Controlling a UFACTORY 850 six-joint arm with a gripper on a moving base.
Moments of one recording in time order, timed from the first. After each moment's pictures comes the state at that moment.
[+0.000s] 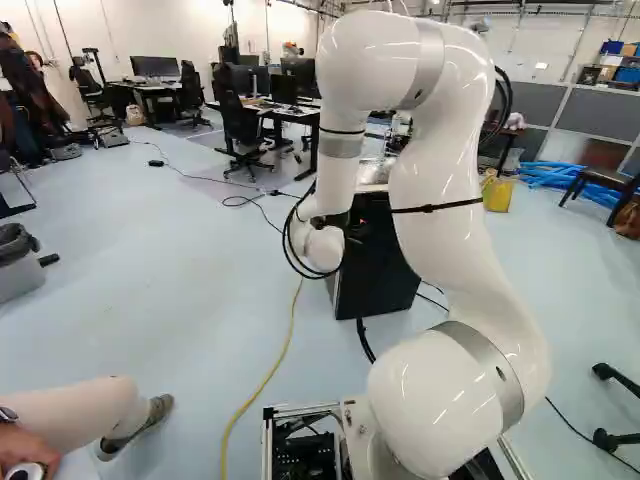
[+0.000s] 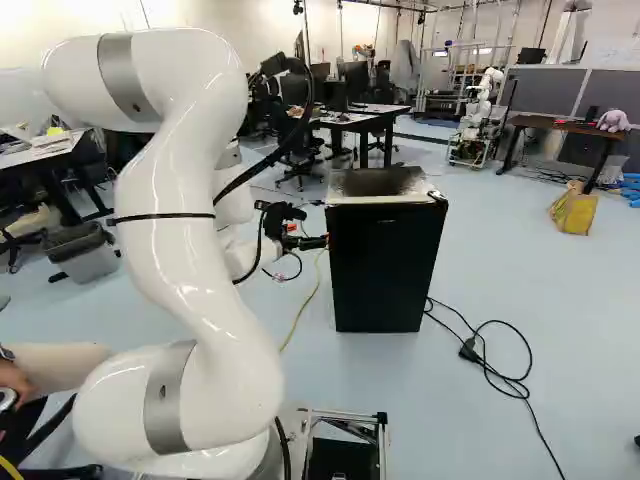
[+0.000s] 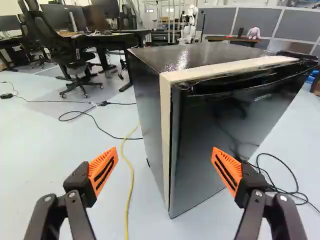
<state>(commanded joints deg) 15.2 -34.5 -35.7 37.2 71.2 0.0</state>
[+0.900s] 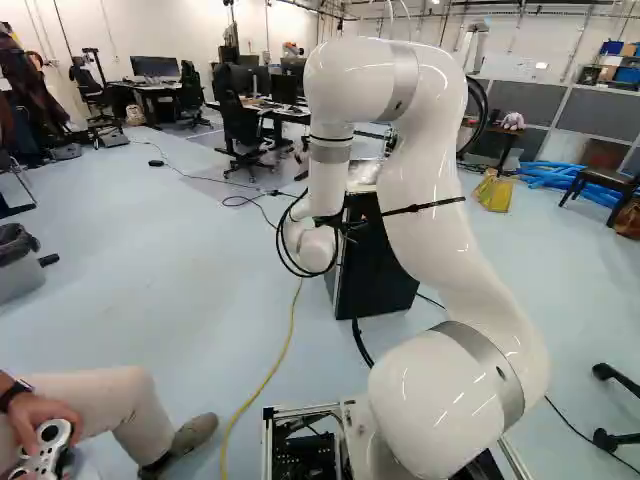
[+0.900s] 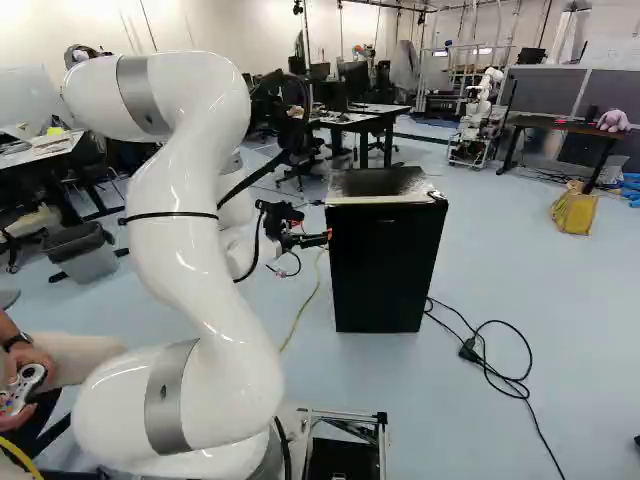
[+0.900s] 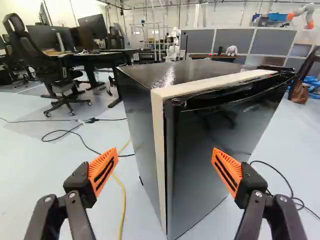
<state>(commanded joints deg) 16.0 -38.6 -40.3 44.4 76.8 0.0</state>
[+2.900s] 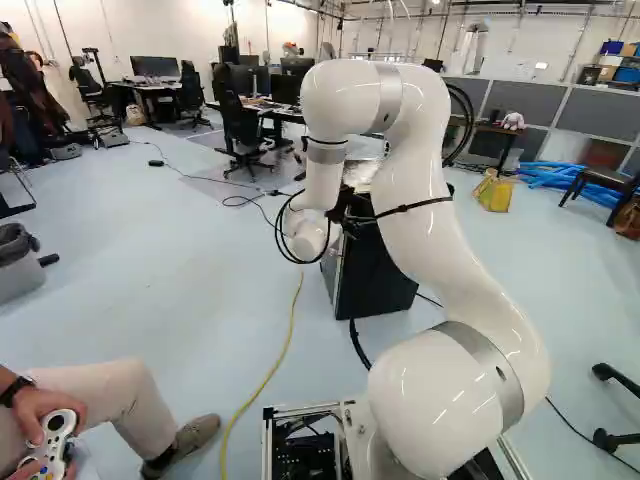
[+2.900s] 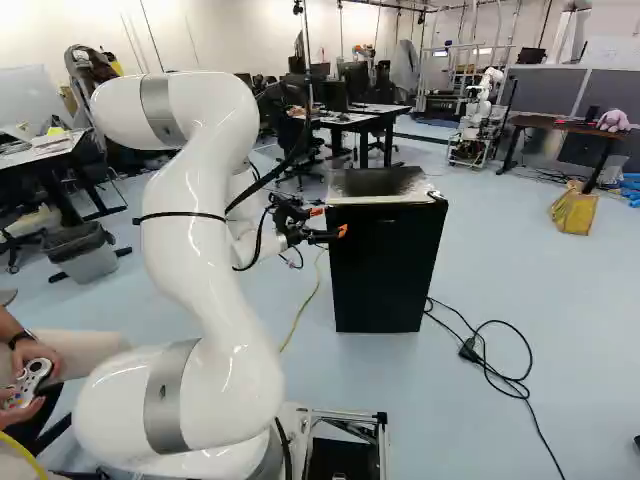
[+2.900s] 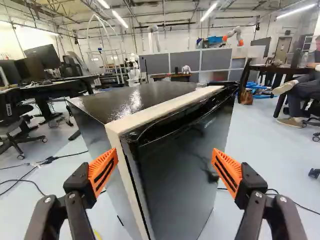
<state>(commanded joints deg) 14.8 -43.5 -48.7 58.8 83.0 0.0</state>
